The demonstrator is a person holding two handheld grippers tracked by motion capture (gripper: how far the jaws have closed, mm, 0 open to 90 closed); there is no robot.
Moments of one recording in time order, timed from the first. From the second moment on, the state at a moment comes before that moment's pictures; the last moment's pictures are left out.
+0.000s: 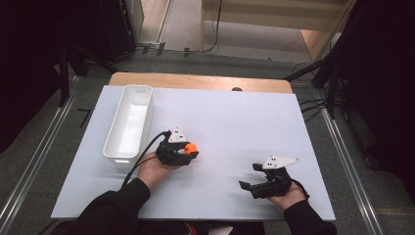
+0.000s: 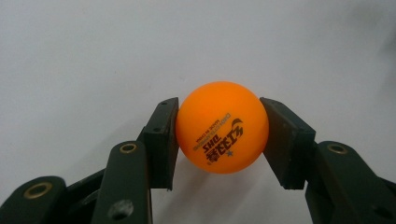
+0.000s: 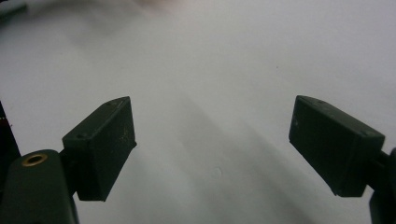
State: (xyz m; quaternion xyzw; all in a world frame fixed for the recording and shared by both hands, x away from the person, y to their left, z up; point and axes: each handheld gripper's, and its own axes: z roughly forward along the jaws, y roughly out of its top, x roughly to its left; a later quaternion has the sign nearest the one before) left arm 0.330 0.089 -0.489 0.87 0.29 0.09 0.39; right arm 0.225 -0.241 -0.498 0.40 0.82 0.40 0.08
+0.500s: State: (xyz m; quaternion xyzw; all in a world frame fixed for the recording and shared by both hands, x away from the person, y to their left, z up) left arm 0.326 0.092 -0.470 0.87 0.28 0.08 0.39; right arm 0.226 -0.241 -0.499 0.40 0.82 0.40 0.08
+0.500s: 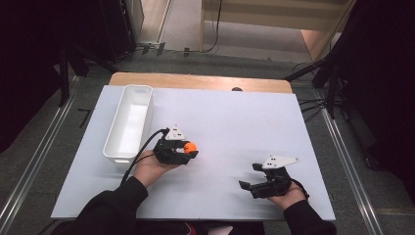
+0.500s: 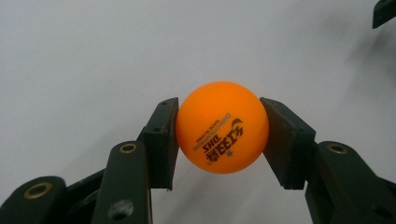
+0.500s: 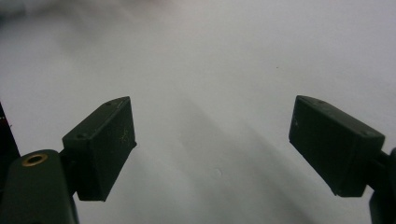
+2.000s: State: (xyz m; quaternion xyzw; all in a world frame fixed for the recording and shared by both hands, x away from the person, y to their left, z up) left arm 0.325 0.103 -0.415 0.88 0.26 0.06 0.39; right arm 0.224 -0.244 -0.499 0.41 0.82 0.41 0.08
